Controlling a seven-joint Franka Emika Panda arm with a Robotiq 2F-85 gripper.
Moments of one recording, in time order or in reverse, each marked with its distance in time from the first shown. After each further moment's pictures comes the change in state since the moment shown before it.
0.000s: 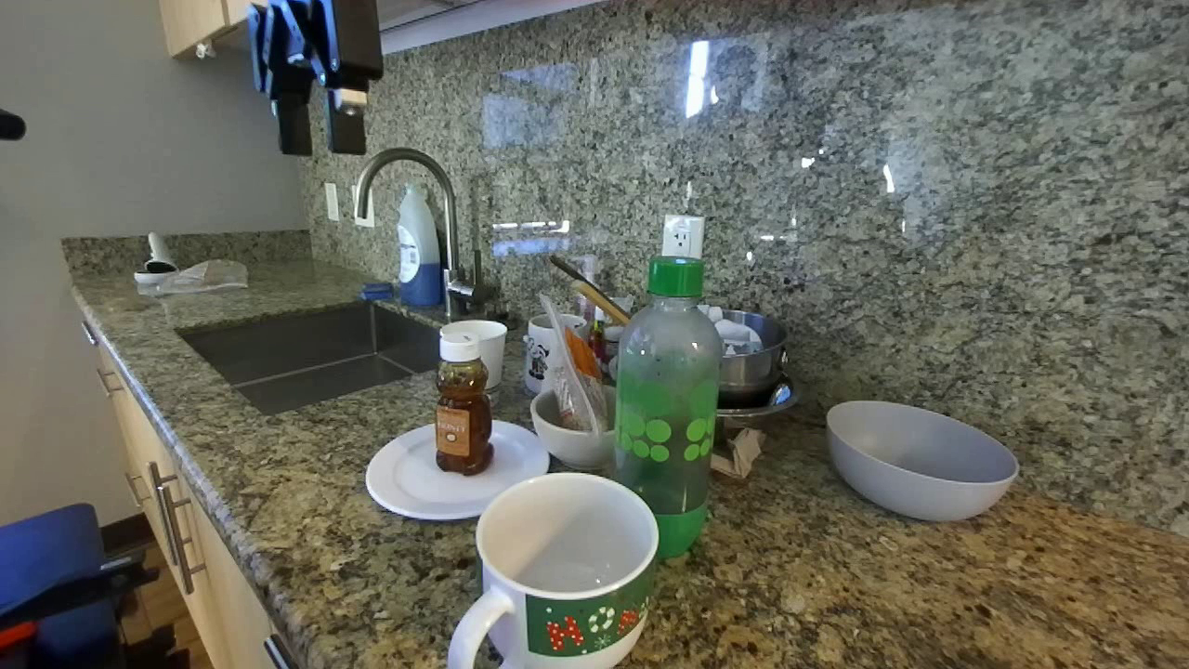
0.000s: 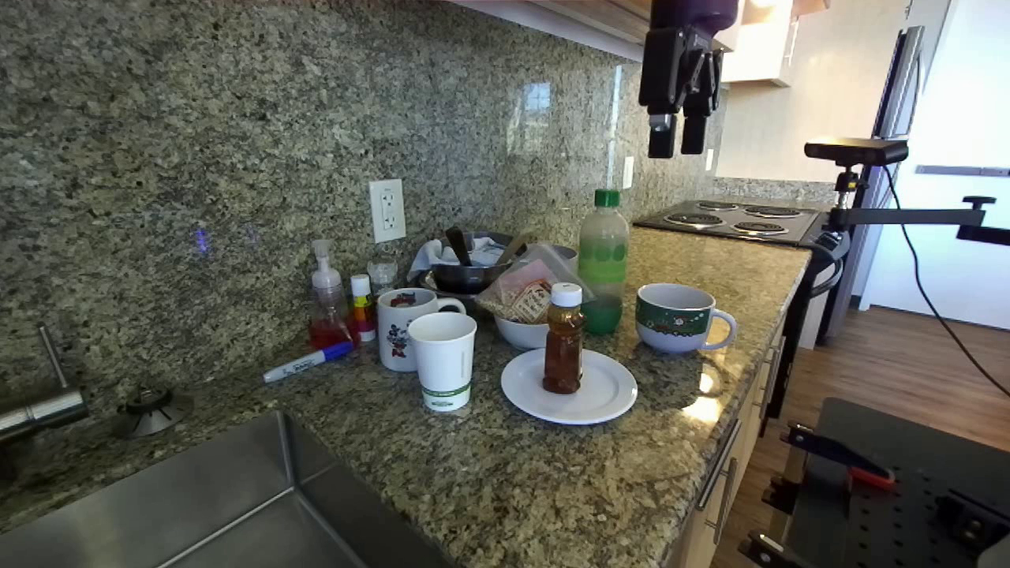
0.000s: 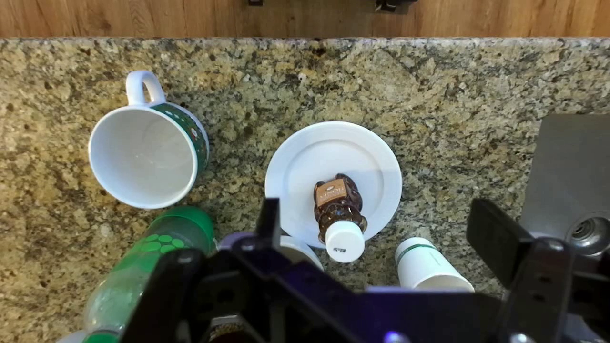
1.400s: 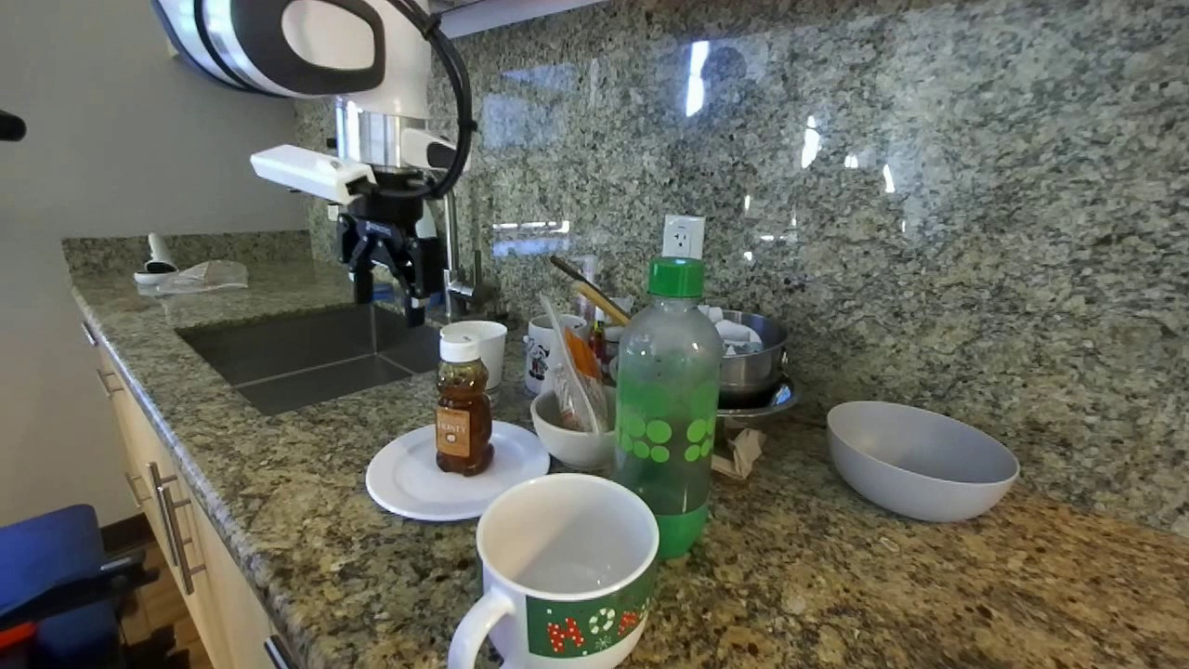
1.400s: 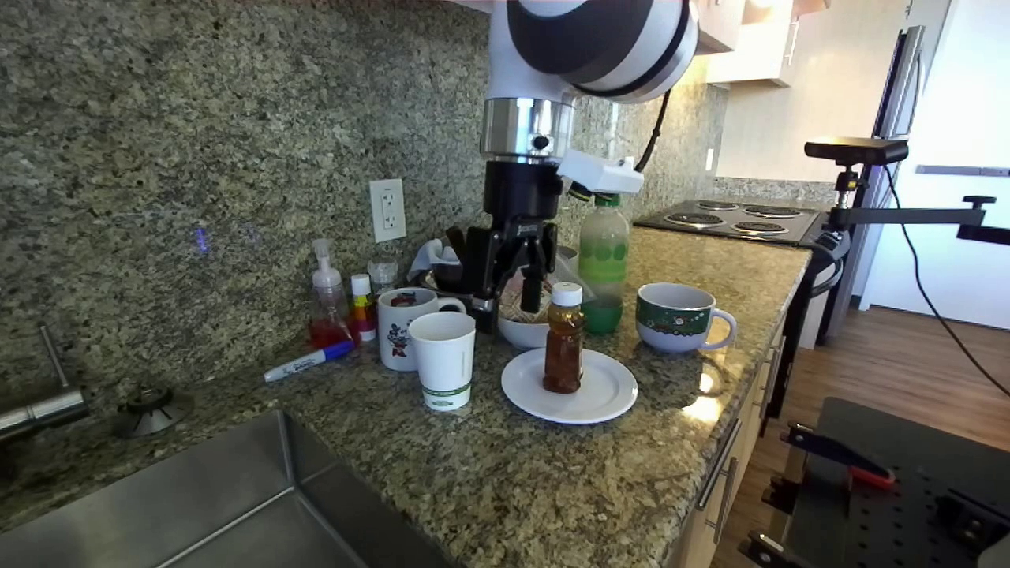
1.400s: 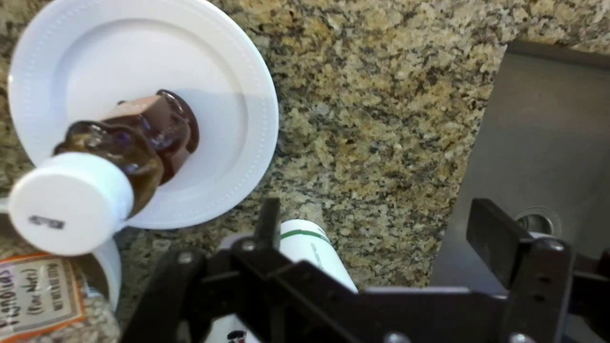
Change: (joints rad) arm 0.157 0.583 0.079 0.067 0.204 0.552 -0.063
